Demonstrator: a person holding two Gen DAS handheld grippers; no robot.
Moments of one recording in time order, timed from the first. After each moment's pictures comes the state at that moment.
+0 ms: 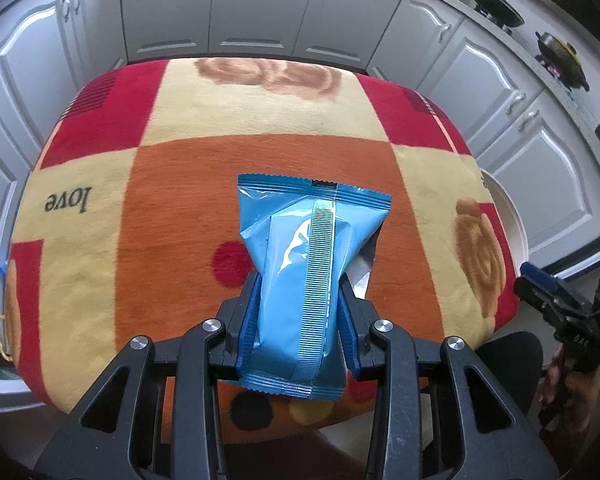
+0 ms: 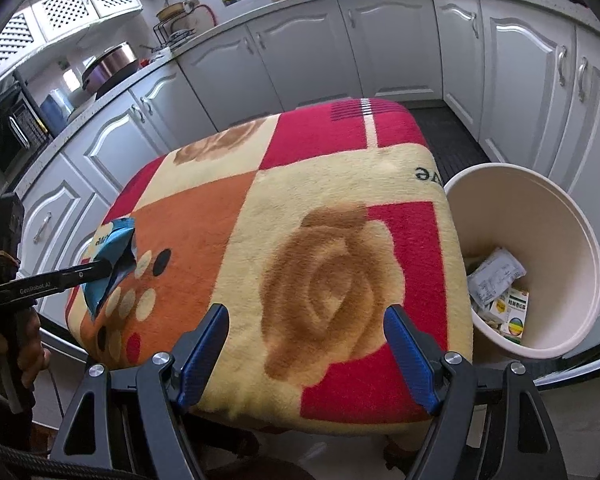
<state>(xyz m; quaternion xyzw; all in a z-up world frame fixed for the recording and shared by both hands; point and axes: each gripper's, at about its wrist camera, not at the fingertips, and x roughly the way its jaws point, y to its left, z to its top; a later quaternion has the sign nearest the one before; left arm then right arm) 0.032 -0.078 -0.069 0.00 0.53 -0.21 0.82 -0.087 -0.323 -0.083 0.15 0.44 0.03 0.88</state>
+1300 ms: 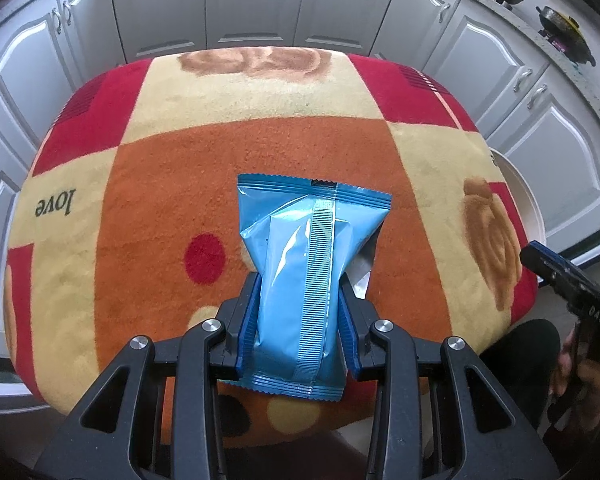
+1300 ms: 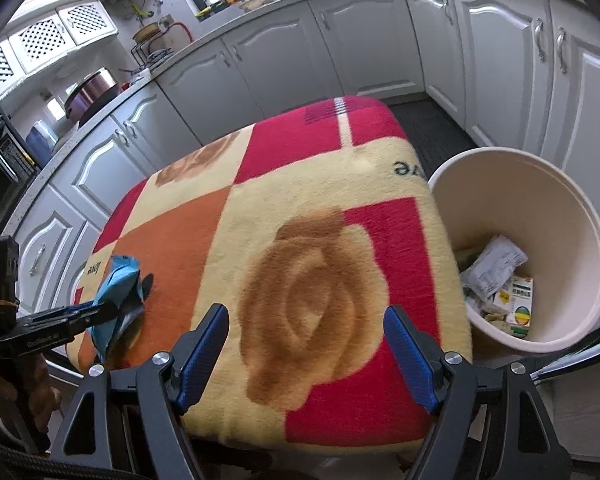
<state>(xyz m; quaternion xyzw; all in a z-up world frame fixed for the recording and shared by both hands) 0.026 -0.107 -0.082 0.03 0.54 -0.19 0.82 -0.078 -0.339 -0.097 0.20 0.43 0.01 0.88</state>
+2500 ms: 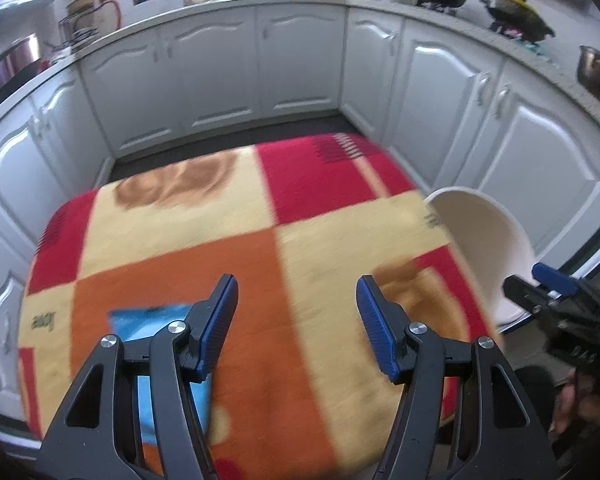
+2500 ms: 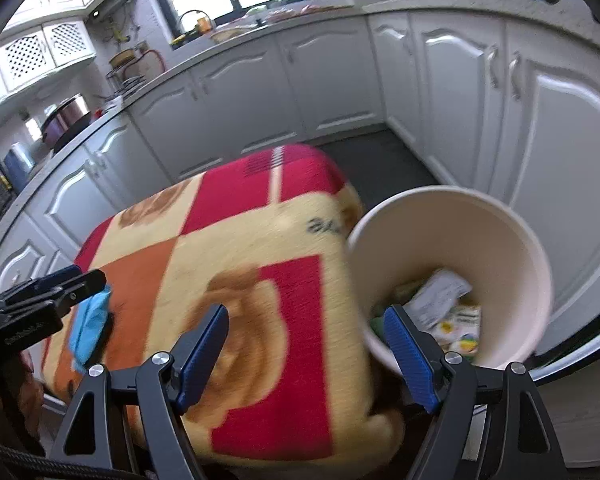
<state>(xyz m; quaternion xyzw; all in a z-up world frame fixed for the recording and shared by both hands) 0.015 -0.236 -0.026 0.10 0.41 -0.22 0.88 -0.096 -0.398 -0.068 0.18 0.39 -0.07 0.90</state>
